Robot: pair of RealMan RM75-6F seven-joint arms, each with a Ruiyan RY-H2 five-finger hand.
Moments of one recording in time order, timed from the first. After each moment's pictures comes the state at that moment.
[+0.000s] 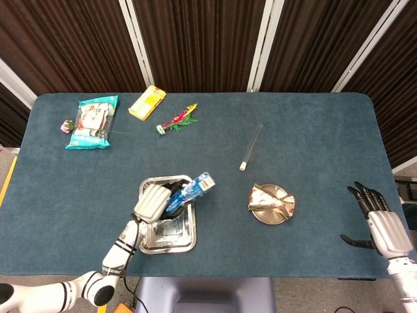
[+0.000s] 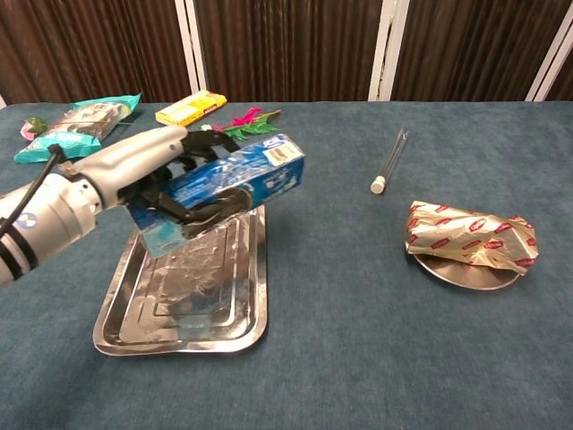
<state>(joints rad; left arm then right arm) -0.63 -1.68 -0.19 -1.46 1.34 1.10 0.17 0.12 -1.02 0.00 -1.65 -1.53 1.39 0.22</state>
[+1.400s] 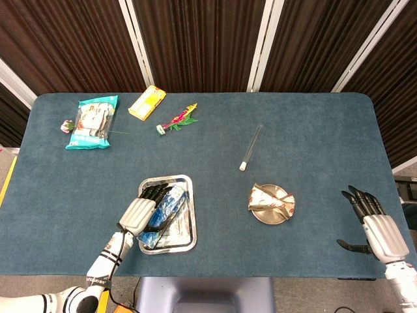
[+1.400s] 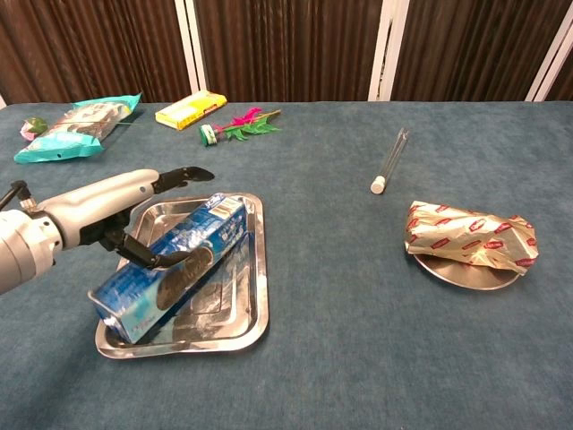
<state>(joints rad) -0.58 -1.59 -0.12 -1.62 1.24 1.05 0.20 0.11 -1.02 -0.02 -1.65 -1.59 1.40 0.23</state>
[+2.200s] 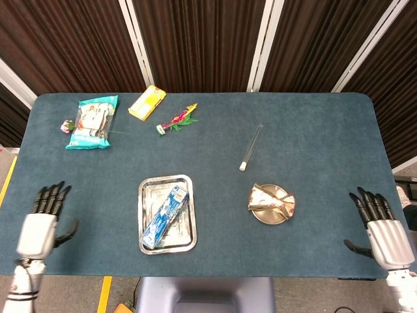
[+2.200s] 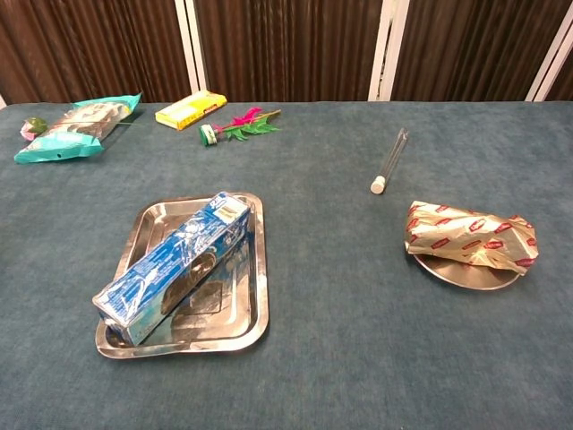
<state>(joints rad) -0.20 -1.33 0.04 -1.41 1.52 1.65 -0.02 0.05 -1.09 -0.02 -1.65 -1.61 1.53 -0.02</state>
